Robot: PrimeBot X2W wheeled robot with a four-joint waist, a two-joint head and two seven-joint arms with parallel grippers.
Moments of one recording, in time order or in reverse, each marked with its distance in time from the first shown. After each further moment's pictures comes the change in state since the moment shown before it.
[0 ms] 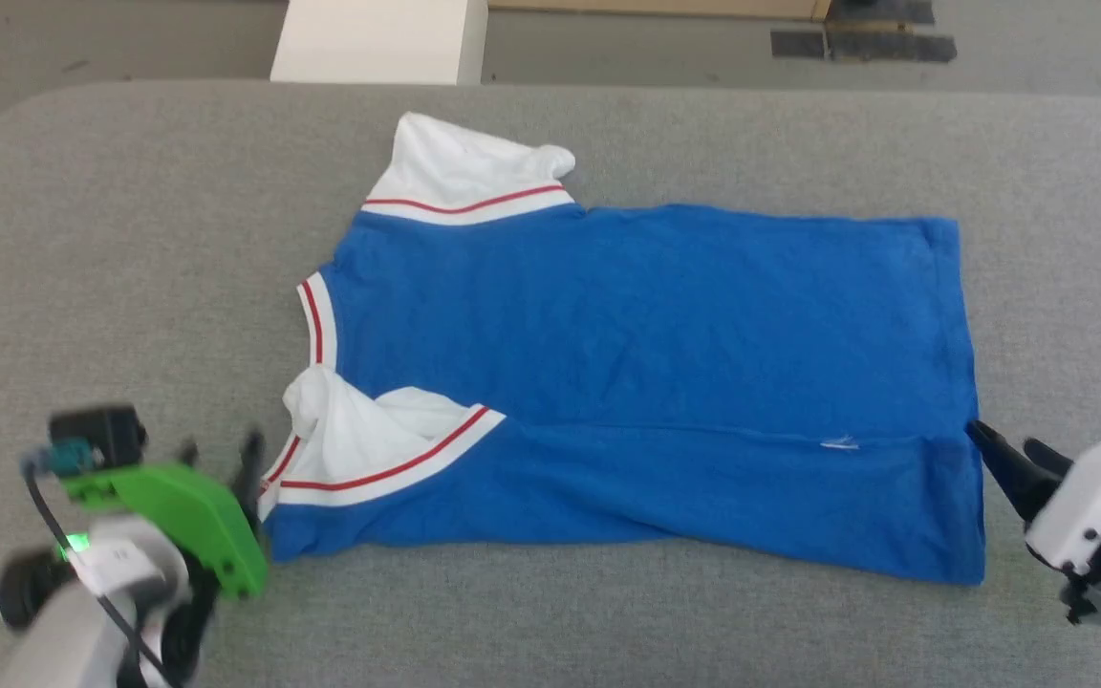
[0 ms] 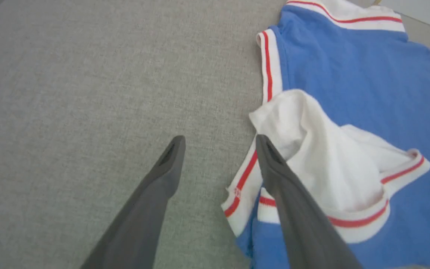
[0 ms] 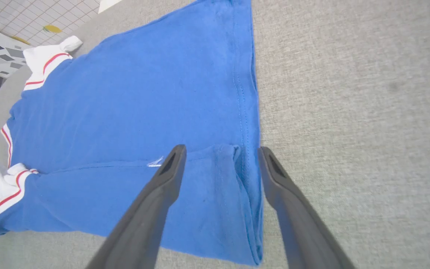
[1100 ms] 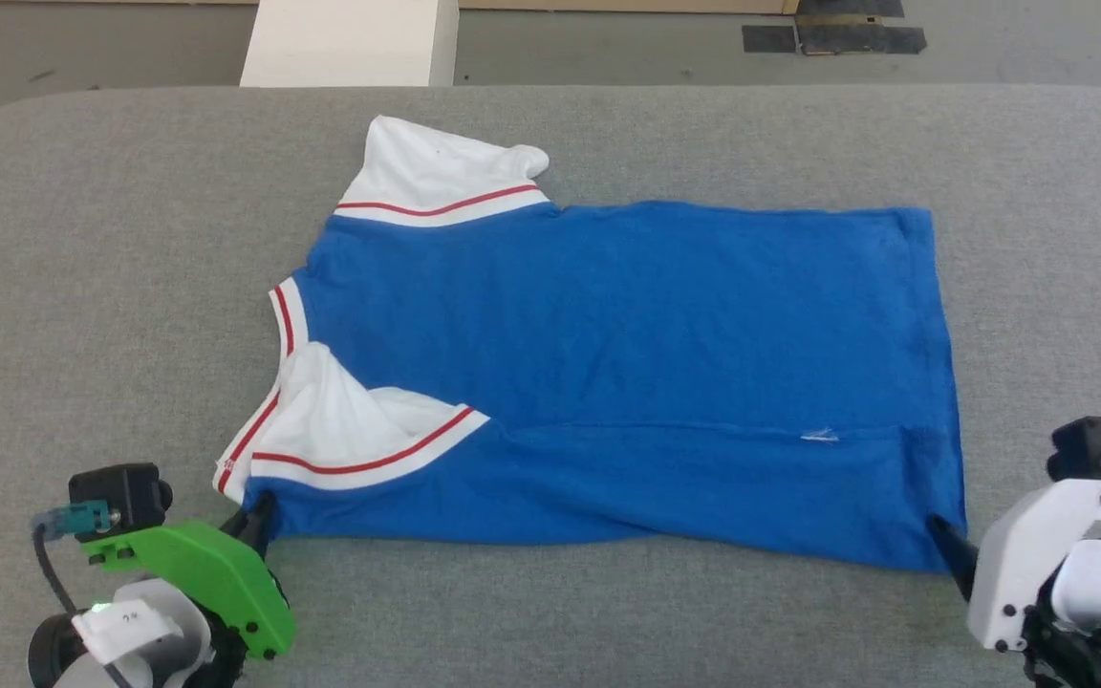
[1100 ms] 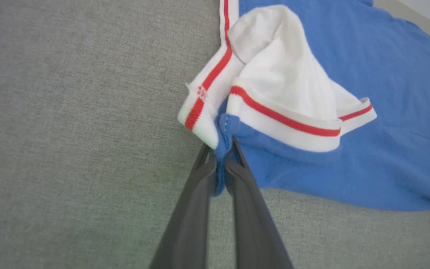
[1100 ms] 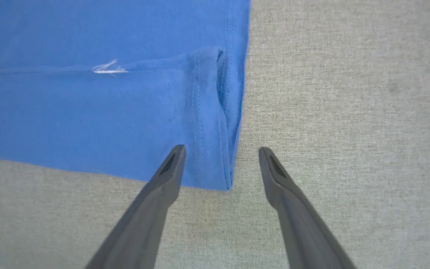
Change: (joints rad) left arm 0.175 -0.004 0.005 -0.226 -0.063 0.105 0.079; right arm 0.138 0.000 0.135 -0.099 -0.242 0.000 0.073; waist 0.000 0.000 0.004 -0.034
